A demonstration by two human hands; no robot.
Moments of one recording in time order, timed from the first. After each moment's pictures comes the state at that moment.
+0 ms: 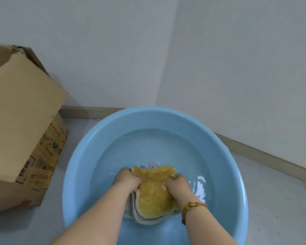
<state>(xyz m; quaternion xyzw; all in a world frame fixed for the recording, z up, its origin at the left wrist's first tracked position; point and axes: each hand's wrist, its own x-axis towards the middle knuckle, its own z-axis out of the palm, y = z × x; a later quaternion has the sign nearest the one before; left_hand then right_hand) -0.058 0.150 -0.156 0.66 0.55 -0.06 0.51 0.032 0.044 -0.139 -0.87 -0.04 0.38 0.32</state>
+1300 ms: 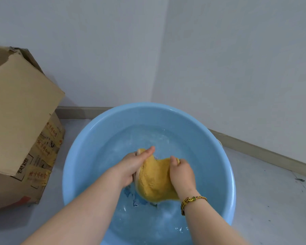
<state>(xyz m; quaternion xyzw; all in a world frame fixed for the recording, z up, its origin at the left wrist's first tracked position) -0.052 0.138 -0.110 0.47 0.41 -0.01 0.78 0.030 0.032 -0.115 -0.91 -0.08 0.26 0.33</state>
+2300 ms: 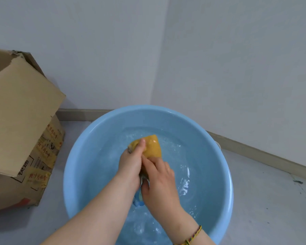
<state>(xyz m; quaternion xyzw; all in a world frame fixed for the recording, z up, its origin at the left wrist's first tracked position) -0.048 0.115 -0.085 0.33 0.43 0.24 0.80 -0.035 0.031 -0.104 -0.84 -0.45 0.02 0.30</state>
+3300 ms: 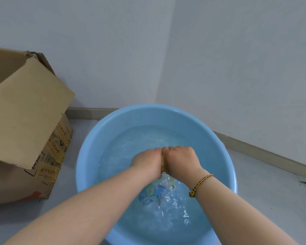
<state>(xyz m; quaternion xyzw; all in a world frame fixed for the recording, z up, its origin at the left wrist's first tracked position) -0.050 0.112 -0.078 0.93 0.28 -0.12 0.19 0.030 0.043 -0.076 -0.80 -0.60 -0.06 -0.10</state>
